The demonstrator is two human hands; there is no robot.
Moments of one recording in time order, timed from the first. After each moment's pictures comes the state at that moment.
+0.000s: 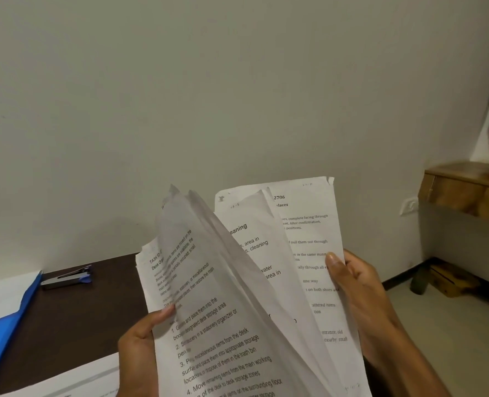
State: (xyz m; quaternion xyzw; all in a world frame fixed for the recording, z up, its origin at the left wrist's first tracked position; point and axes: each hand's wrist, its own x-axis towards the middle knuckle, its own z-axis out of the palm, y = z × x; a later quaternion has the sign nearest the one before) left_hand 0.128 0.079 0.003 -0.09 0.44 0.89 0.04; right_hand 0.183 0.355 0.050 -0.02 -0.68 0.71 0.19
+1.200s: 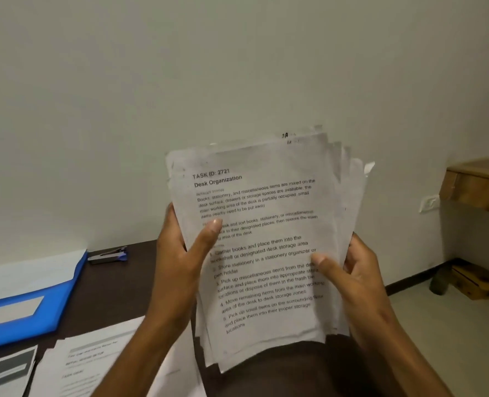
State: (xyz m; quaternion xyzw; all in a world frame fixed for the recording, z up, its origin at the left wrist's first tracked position) left_hand 0.160 0.095 0.085 0.19 0.64 0.73 -0.17; right_hand 0.213 0.331 0.058 0.05 -0.70 0.66 0.26
